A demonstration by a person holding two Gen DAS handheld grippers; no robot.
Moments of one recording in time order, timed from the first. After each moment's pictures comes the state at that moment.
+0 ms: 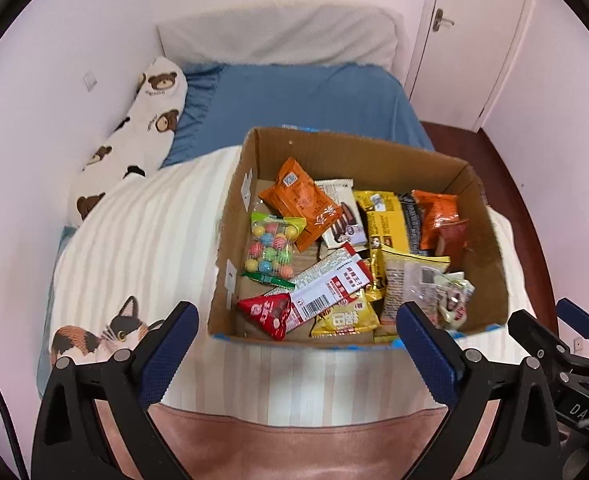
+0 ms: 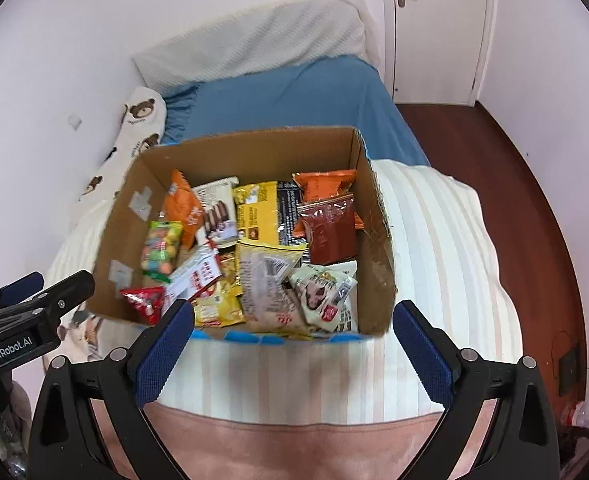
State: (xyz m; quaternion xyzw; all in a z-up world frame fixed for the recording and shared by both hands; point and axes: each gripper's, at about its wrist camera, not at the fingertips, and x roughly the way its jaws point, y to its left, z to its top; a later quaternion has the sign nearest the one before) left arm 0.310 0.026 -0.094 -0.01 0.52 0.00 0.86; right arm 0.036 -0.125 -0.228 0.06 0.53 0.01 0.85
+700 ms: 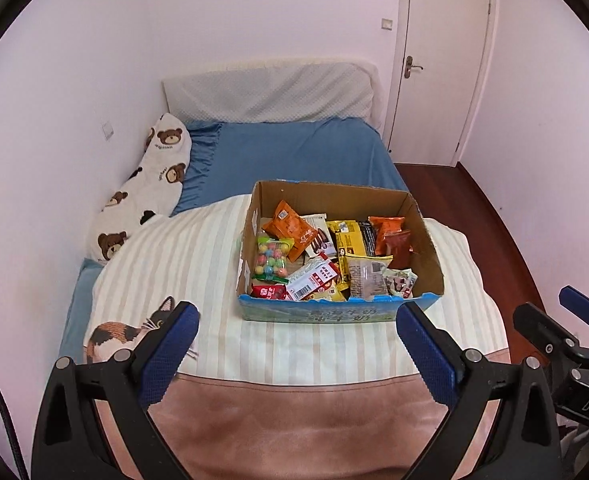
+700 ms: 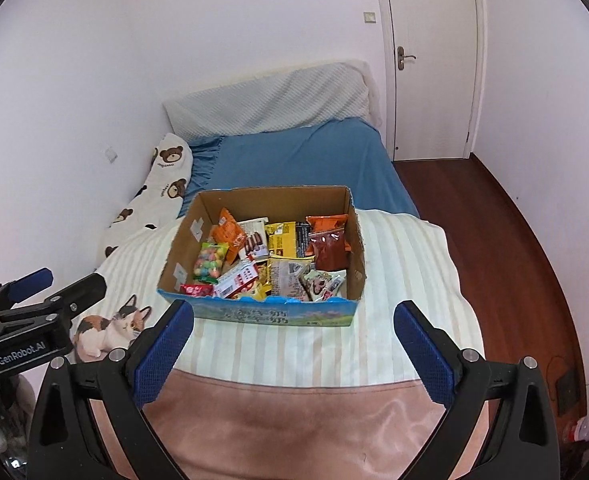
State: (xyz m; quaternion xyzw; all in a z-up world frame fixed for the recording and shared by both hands) left arm 0.182 0.019 0.012 0.01 0.43 -0.02 0.90; right arm -0.107 -0.124 -0.100 0.05 0.43 0.02 0.90
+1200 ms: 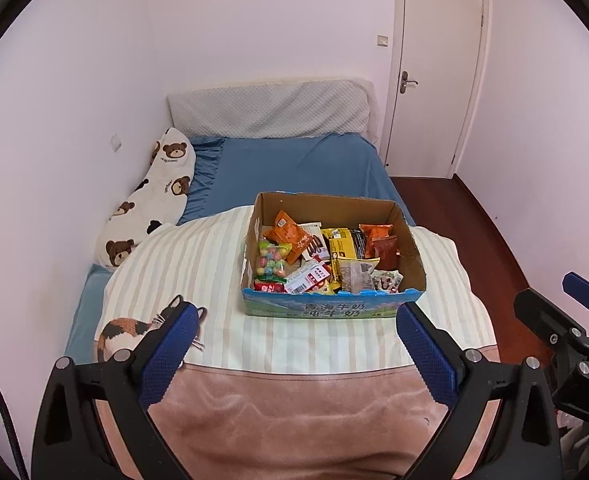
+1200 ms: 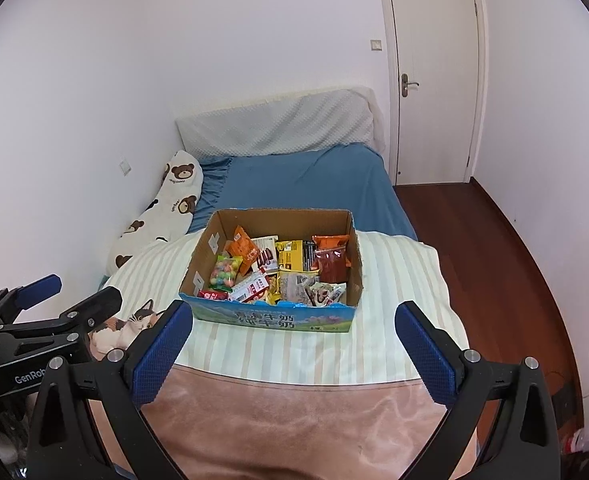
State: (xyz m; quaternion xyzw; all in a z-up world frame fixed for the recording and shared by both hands) left arm 0.137 0.015 0.042 0.00 0.40 -0.01 0.91; right arm -0.158 -0.120 -0.053 0.04 0.39 0.03 0.92
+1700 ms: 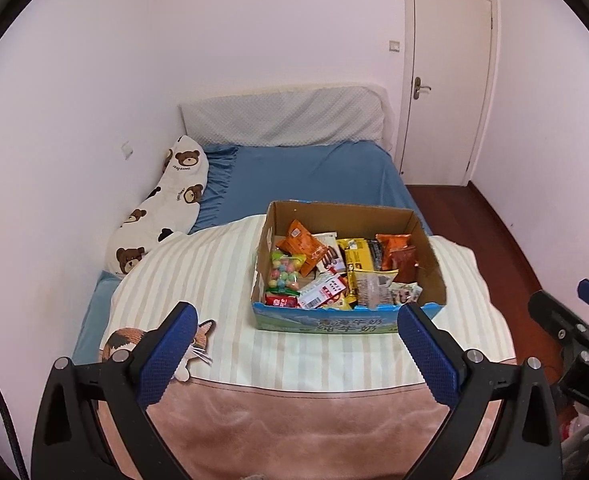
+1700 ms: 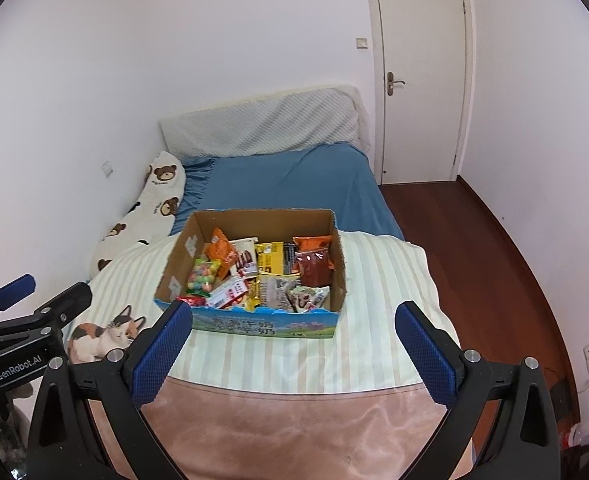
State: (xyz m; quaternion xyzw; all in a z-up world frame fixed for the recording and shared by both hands) left arm 0.160 0.011 0.019 0.01 0.39 0.02 0.92; right arm -0.130 -0.133 -0.081 0.03 0.40 0.00 0.92
